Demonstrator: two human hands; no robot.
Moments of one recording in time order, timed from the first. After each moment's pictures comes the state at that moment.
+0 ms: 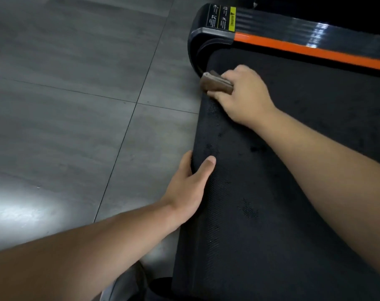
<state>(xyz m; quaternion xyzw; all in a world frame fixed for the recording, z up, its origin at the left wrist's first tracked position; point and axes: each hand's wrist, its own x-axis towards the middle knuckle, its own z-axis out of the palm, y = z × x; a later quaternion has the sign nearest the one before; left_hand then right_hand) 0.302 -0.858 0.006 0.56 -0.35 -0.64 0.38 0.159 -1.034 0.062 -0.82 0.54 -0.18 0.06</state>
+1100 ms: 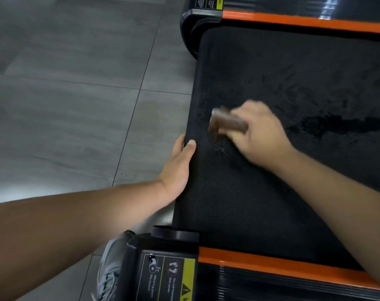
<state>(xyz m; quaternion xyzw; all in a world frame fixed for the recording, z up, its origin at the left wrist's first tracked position) 0.309 -0.820 -0.003 0.57 -0.38 -0.63 0.37 0.108 -0.881 0.055 -0.83 0.51 -0.21 0.11</state>
